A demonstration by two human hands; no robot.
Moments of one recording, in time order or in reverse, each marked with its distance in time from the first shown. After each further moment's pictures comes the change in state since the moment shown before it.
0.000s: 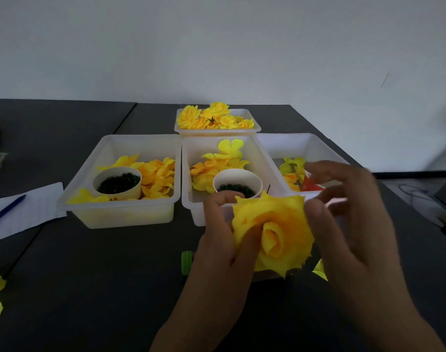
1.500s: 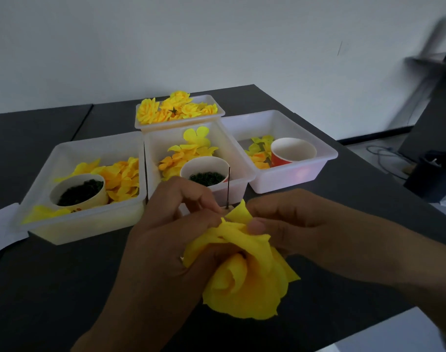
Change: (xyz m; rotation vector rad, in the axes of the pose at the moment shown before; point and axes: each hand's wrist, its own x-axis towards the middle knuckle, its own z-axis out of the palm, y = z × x) left_hand 0.002 0.029 -0.024 0.630 -0.124 0.589; right_hand 0.007 0.016 -0.033 0.444 -0.855 0.415
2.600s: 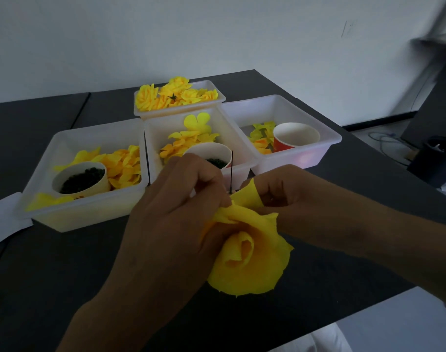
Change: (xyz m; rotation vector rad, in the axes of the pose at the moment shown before) left_hand 0.002 0.000 -0.001 0.264 -0.086 0.086; right_hand 0.014 -0.003 0.006 -0.001 0.003 0.004
